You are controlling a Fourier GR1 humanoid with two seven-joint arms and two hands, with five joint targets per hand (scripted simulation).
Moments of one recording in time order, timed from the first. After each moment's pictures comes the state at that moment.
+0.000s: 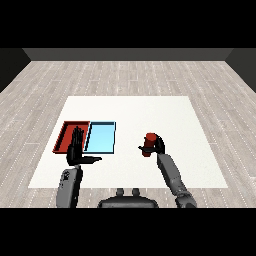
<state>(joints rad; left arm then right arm) -0.01 0.05 0.06 -1.60 0.09 -0.05 -0.43 -0.42 -0.01 -0.02 -0.79 -0.10 -0.06 -0.45</state>
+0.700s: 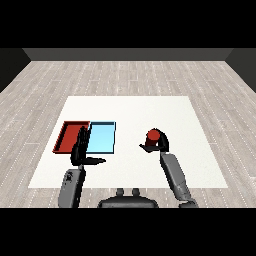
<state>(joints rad) -0.01 0.03 -0.01 -1.64 0.06 -0.06 -0.38 -0.32 -0.04 0.04 -1.15 -0.05 -0.06 -0.36</state>
